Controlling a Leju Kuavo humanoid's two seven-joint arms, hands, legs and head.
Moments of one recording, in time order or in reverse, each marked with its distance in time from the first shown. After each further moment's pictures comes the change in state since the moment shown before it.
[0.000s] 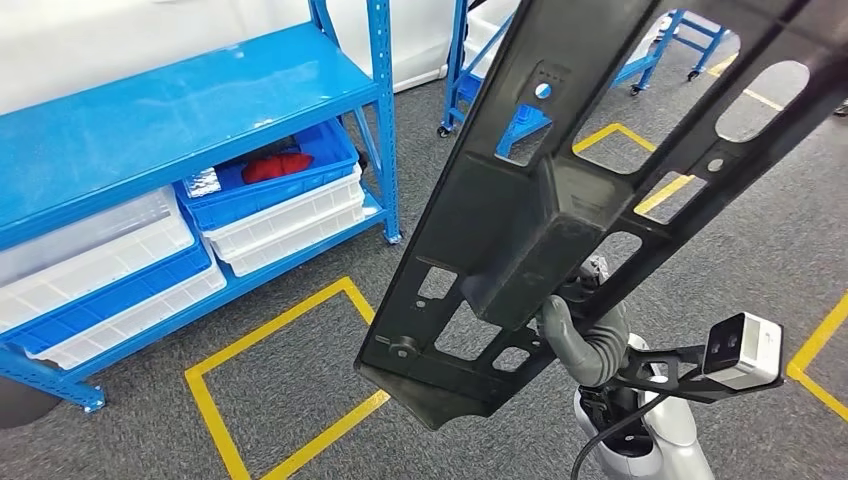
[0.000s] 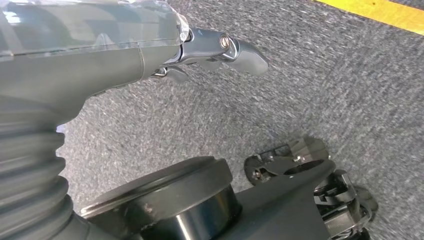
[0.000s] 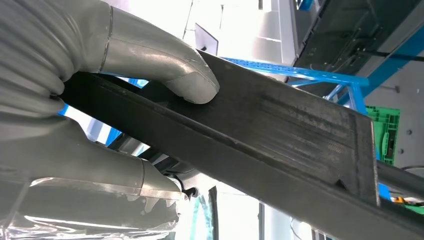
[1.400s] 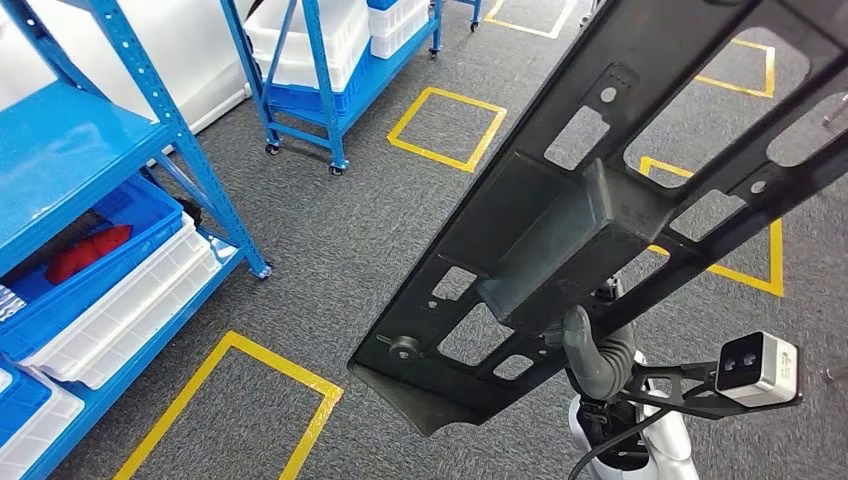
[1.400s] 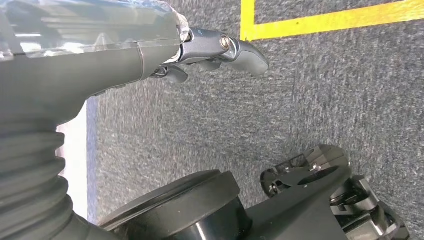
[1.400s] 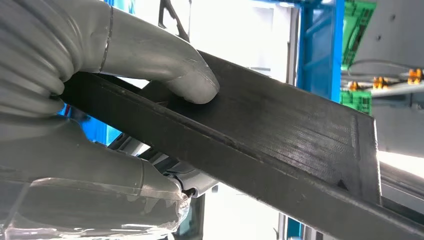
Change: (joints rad) left arm 0.014 0.025 0.003 0.007 -0.003 -0.002 0.046; right arm 0.067 0.083 -0.049 -0.002 -0.014 0.051 -0.040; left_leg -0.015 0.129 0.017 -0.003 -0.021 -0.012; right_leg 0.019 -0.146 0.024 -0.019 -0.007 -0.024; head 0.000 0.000
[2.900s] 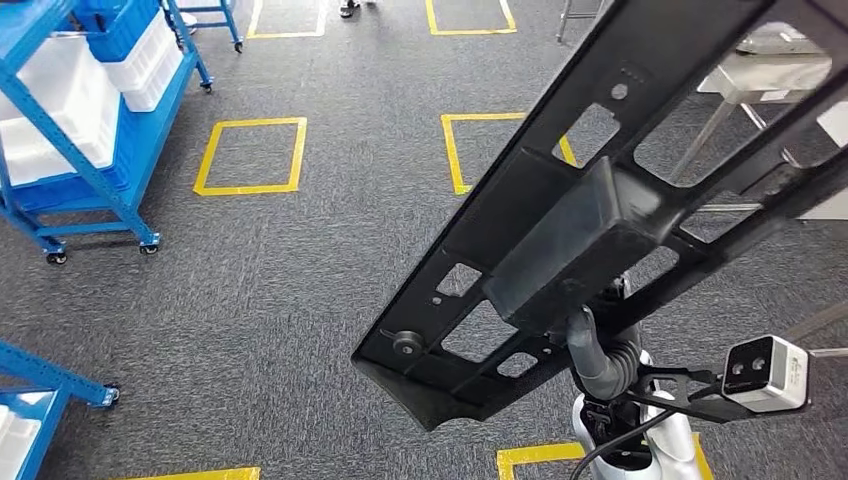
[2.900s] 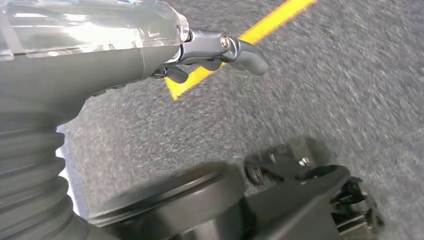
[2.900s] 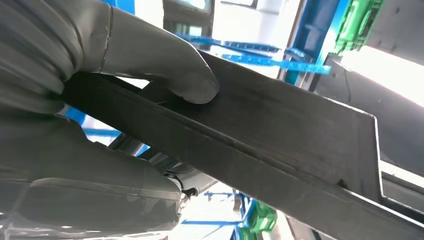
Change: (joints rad) left arm 0.002 -0.007 0.000 0.001 0.022 0.018 -0.047; right arm -0.006 0.005 -0.008 -0.009 0.025 -0.003 -0.012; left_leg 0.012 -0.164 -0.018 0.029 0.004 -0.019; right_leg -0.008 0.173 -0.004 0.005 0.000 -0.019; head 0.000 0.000
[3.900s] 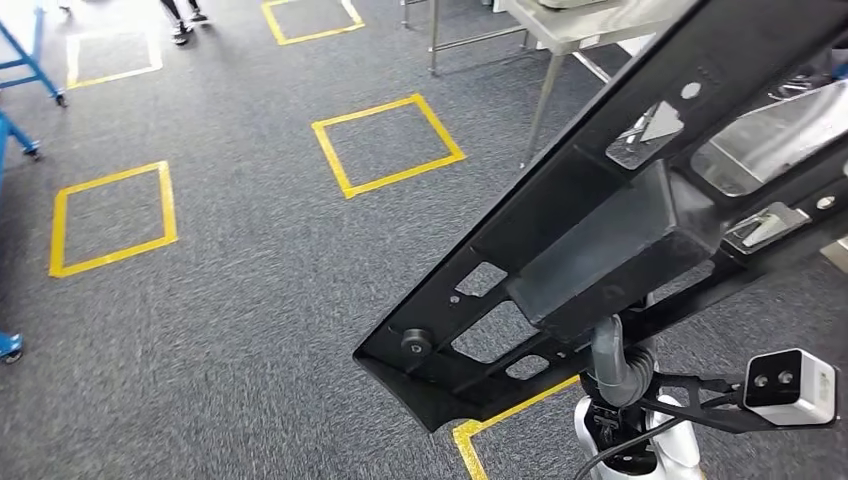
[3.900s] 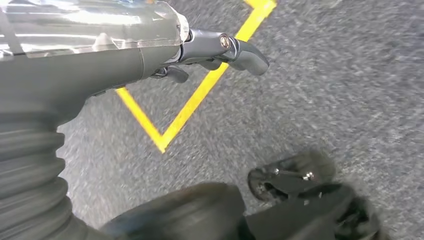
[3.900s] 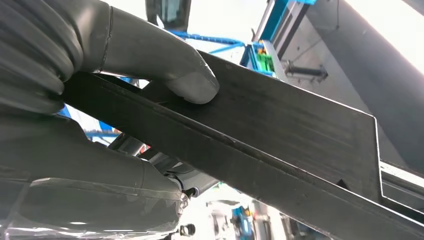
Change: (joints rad) left arm -0.006 0.041 0.000 0.002 -0.003 0.030 0.011; right arm 0.024 0.020 -0.026 -0.017 -0.044 0.025 -0.042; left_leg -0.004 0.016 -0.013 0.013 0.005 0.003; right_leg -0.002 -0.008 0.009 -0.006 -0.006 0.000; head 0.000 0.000
